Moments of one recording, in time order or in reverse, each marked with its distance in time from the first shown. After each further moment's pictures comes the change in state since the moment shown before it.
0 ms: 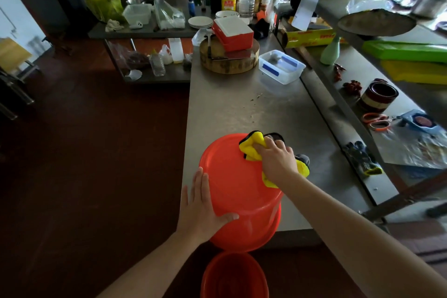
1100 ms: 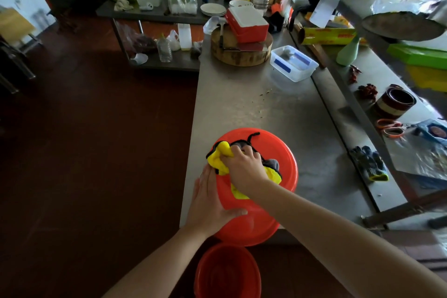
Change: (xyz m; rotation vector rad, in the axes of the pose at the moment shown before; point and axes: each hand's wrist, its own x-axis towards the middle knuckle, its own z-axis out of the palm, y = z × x) left_hand 0.002 -0.005 0.015 -0.404 0.151 0.015; right_hand -0.014 -0.108 -0.003 -0.015 -0.088 -0.252
